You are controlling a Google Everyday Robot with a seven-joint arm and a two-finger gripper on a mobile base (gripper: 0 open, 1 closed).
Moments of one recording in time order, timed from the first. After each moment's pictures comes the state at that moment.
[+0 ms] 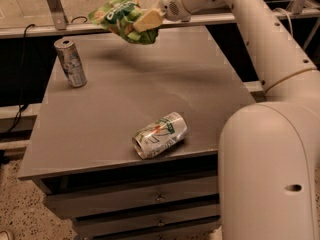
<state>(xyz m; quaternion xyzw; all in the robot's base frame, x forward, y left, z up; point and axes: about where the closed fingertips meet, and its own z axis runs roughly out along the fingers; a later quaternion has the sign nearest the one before) 0.783 0.014 0.968 -0.49 0.71 0.23 0.44</state>
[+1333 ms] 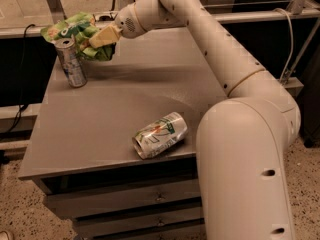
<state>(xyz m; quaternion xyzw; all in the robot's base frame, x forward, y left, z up) 0.756 0.148 0.929 -0.49 0.69 0.36 0.39</state>
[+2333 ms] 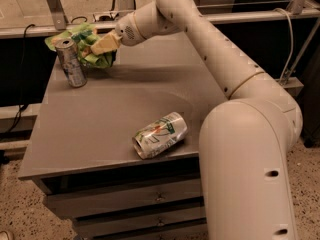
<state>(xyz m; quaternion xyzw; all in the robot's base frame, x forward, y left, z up) 0.752 0.152 0.903 -0.48 0.70 0.37 0.37</state>
